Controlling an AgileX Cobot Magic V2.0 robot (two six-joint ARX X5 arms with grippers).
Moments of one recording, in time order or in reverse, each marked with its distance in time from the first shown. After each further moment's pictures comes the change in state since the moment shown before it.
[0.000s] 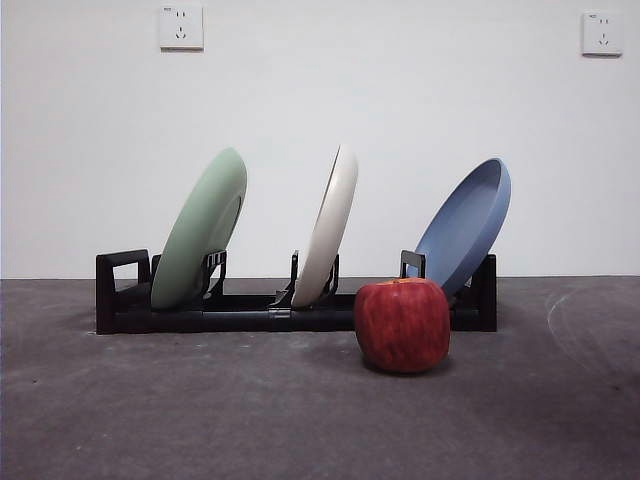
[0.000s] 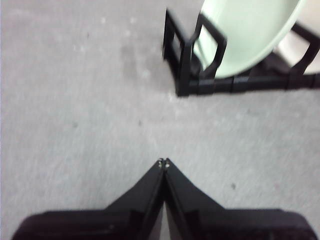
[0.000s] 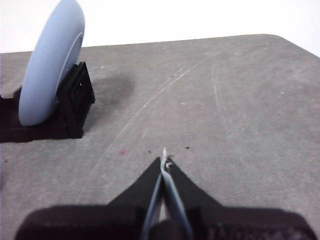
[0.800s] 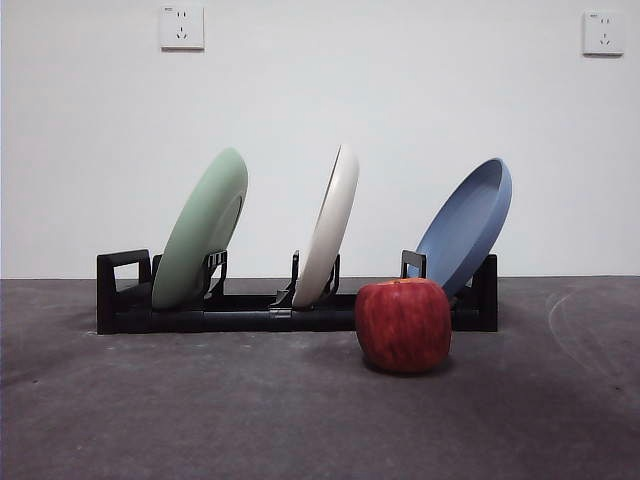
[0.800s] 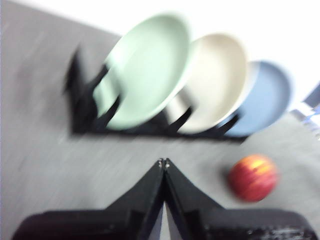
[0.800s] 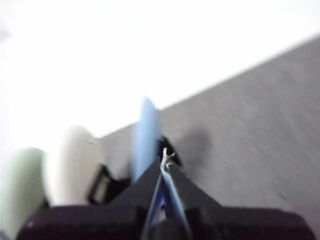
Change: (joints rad) left arm 0.000 0.056 0.231 -0.037 0.342 -0.323; right arm 0.000 0.077 0.241 0.029 -0.182 0.403
